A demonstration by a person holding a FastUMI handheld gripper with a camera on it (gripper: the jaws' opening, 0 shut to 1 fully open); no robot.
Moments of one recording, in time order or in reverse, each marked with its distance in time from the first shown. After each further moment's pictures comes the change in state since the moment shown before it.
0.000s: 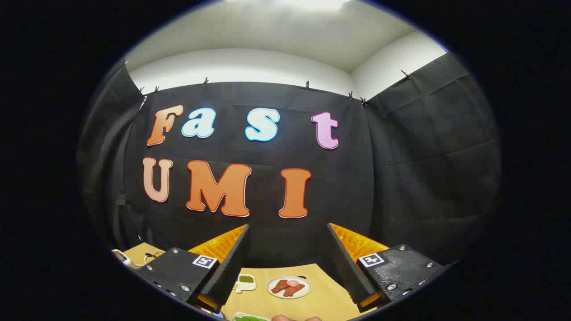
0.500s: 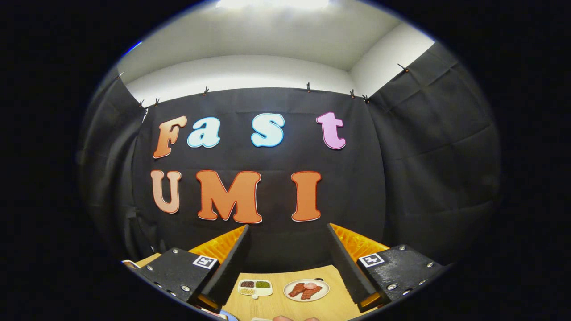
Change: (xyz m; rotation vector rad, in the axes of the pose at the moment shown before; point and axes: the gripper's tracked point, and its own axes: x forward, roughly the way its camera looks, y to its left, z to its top) arm 0.006 0.017 0.004 0.049 -0.020 0.047
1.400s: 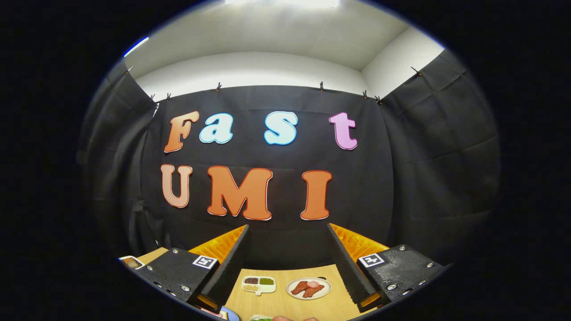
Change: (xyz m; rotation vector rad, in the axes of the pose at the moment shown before) arm -0.009 0.027 -0.008 -0.025 0.053 0.080
